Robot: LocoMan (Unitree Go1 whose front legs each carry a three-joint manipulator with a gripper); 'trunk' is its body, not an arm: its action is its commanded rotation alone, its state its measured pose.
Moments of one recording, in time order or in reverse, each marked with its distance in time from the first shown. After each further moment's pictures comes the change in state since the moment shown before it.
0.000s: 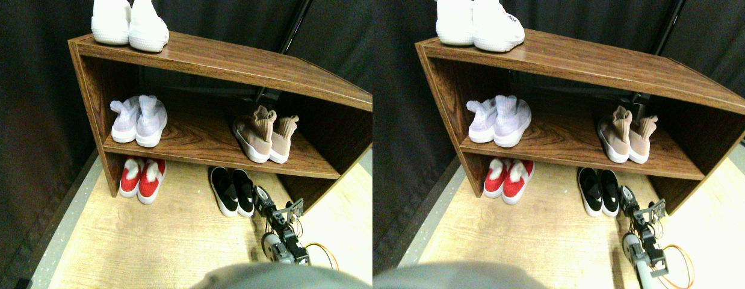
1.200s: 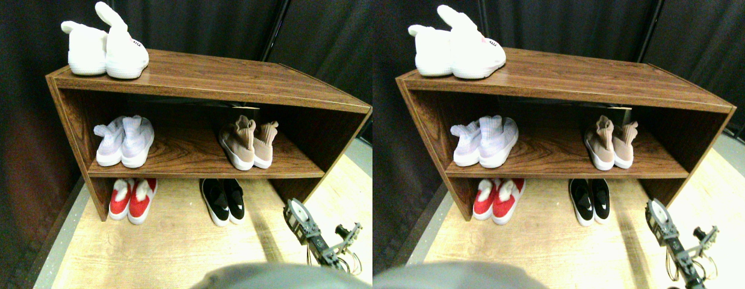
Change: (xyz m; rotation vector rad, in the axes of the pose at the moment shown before) right arm -0.100 0.050 0.048 -0.142 -0.010 0.259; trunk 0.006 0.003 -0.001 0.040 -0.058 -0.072
